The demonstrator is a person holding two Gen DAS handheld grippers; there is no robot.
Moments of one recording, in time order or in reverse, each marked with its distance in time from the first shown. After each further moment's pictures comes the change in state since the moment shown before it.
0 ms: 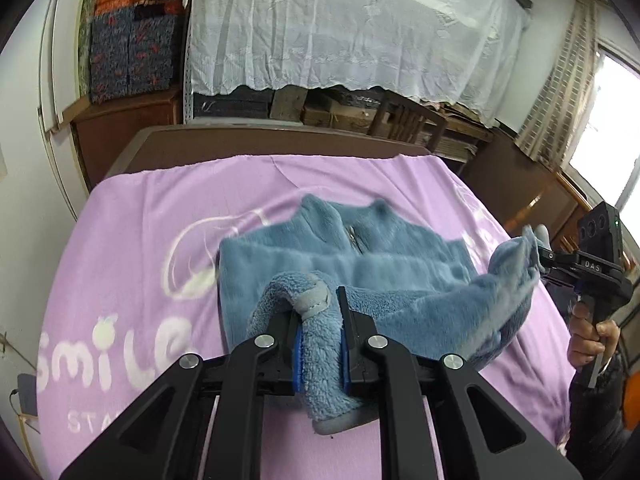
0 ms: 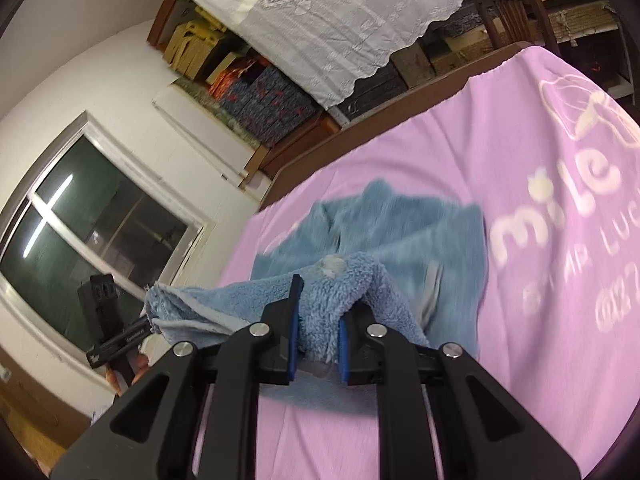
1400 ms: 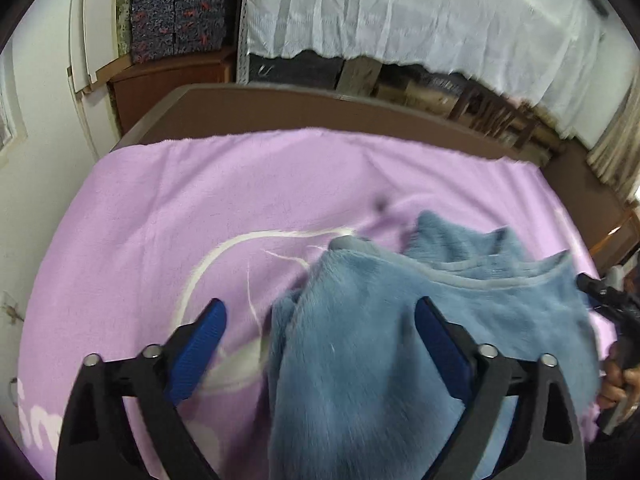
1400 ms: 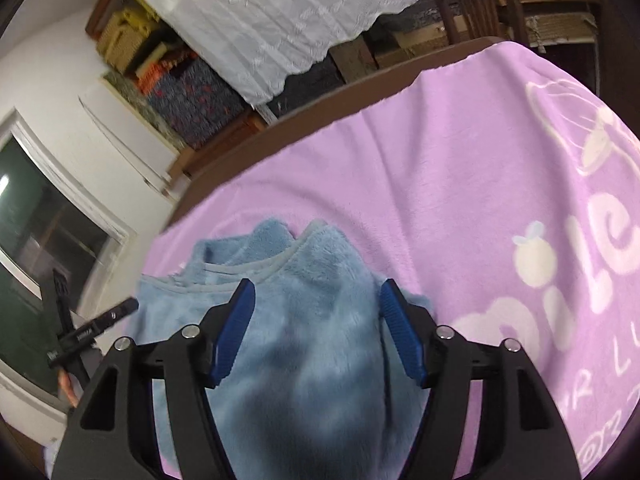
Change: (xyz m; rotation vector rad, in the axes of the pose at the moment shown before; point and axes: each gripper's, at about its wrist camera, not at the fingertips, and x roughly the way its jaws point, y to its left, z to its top) left arm 0.132 0.069 0.039 -0.110 0.096 0.199; right arm 0.109 -0.060 0.054 -0.021 0.030 -0.274
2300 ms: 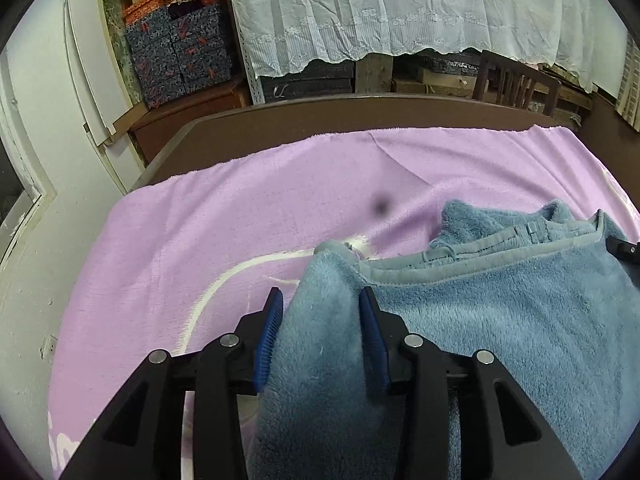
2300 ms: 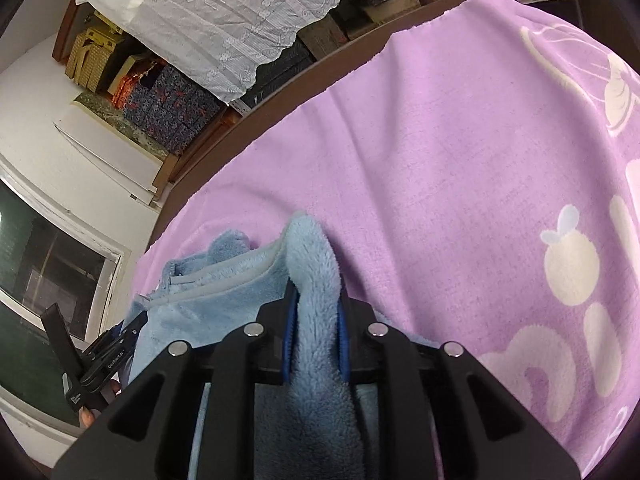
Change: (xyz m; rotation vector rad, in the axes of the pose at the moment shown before) left arm 0.019 -0.026 -0.001 0.147 -0.076 0.204; right arm 0.046 -0.034 0.011 0.151 0.034 0.027
